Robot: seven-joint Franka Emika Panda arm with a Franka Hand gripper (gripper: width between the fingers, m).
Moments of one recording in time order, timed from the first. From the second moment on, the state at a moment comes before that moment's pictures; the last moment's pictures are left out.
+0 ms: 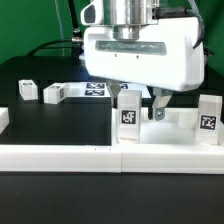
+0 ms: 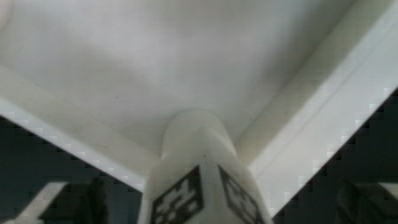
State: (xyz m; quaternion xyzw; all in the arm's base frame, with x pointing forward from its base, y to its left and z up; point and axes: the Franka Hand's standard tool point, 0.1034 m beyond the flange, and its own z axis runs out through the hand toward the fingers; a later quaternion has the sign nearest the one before) arm 0.664 0.001 0.068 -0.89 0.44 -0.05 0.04
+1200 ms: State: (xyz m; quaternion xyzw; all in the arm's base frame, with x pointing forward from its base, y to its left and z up) arm 0.669 -0.003 0.071 -0.92 0.40 -0.06 0.01
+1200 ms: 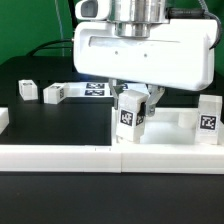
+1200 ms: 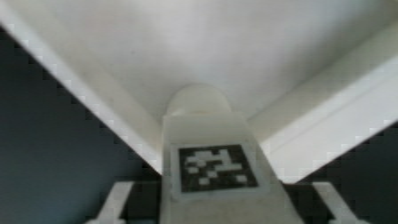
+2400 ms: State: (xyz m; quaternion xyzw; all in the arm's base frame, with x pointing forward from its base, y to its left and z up) arm 0.661 0.004 0.065 -0.82 0.56 -0.03 0.07
